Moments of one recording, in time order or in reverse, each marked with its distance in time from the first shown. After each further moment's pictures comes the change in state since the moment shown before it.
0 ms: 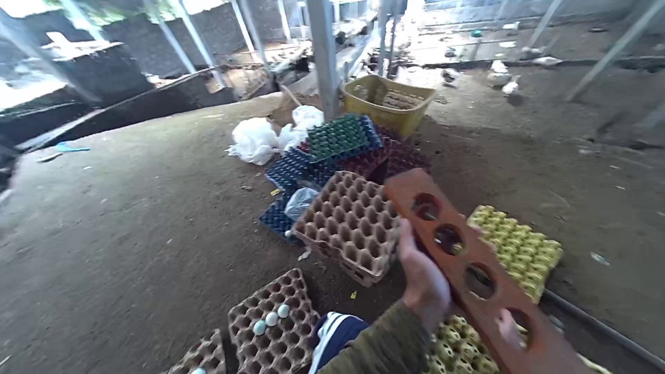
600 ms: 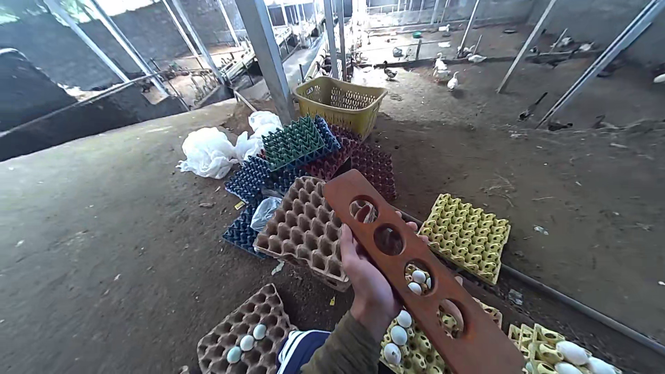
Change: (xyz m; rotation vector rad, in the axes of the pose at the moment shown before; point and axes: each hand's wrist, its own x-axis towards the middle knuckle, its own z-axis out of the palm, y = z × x) left_hand 0.002 0.006 -0.001 -0.009 0.003 0.041; right_hand 0.169 0.153 -0.032 -1.223 -0.145 0.062
